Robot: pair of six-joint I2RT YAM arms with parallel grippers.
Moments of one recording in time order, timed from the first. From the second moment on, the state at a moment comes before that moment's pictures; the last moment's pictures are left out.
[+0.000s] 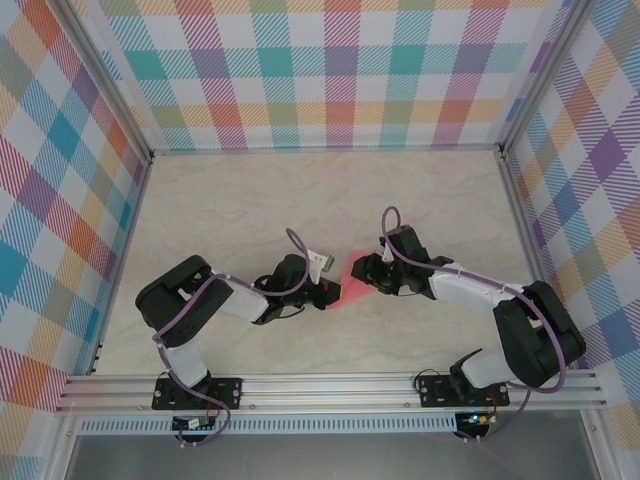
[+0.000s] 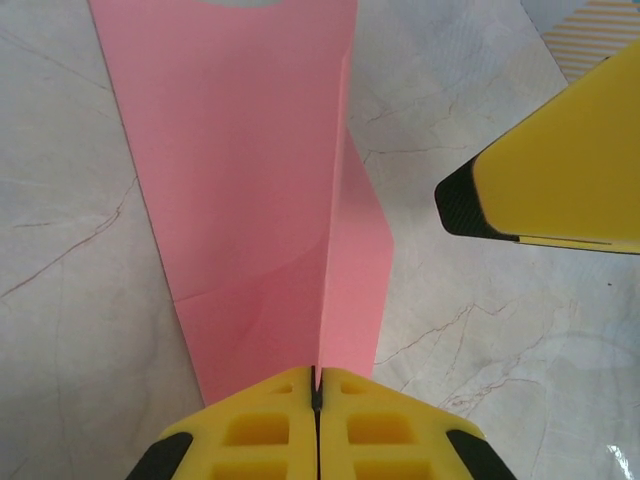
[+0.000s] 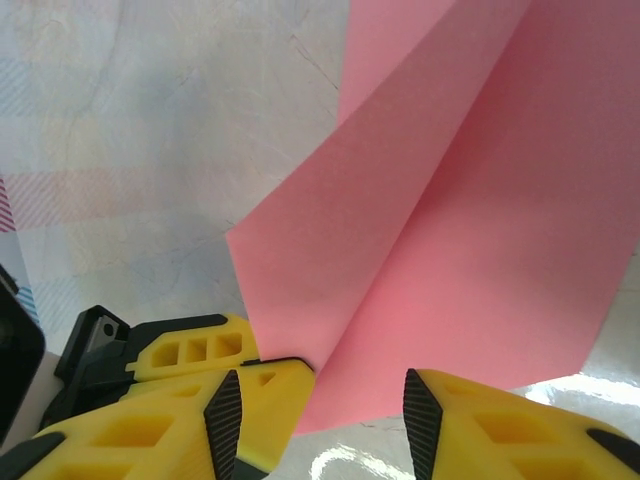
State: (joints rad) left arm -0.78 1.77 0.57 0.64 0.35 -0.54; right arm 0.53 1.41 0.67 -0.14 -0.40 0.89
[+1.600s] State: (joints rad) left arm -0.77 1.75 0.56 0.60 0.36 -0.77; right arm 0.52 1.69 0.79 -0.13 -0.47 0.86
